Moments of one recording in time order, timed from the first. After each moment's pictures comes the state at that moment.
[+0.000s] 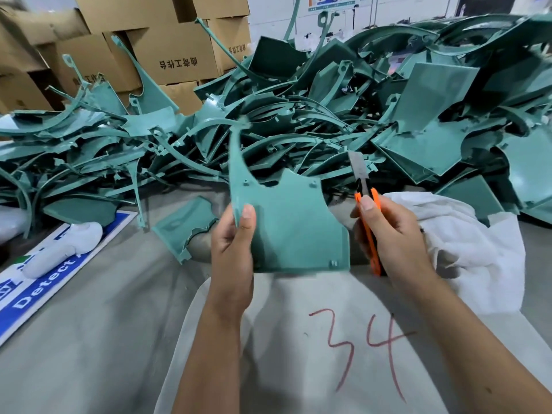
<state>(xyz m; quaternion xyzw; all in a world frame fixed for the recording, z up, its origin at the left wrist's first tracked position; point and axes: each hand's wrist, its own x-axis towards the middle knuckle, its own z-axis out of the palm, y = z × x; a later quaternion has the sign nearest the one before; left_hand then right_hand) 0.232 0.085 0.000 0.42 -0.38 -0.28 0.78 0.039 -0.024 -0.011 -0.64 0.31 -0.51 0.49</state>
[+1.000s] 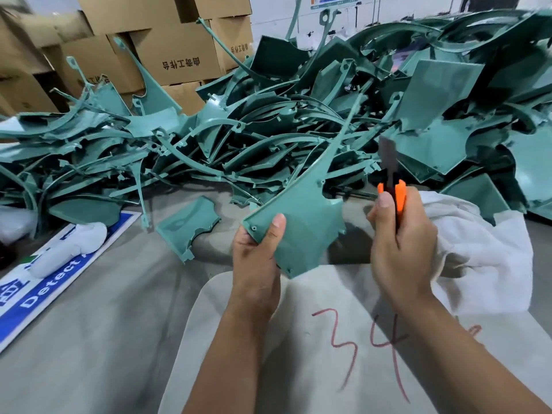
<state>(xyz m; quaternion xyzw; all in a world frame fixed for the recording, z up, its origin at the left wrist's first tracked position) 0.207 0.073 -0.013 0.37 -0.29 -0.36 0.81 0.049 -0.004 -0.011 -0.65 0.38 -0.62 0.21</state>
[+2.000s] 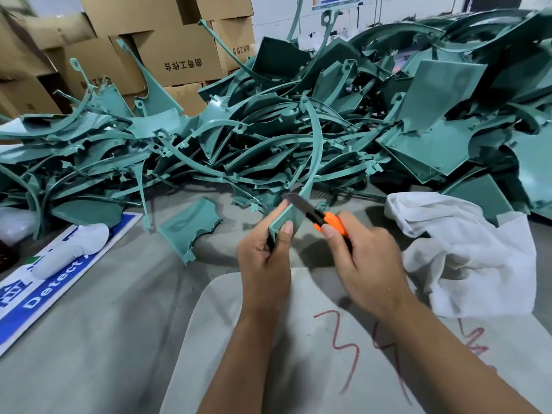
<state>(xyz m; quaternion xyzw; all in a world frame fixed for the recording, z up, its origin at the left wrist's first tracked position) 0.204 0.076 -0.017 0.53 -0.44 -0.13 0.71 0.064 0.009 -0.017 -0.82 0.31 -0.45 0.13</state>
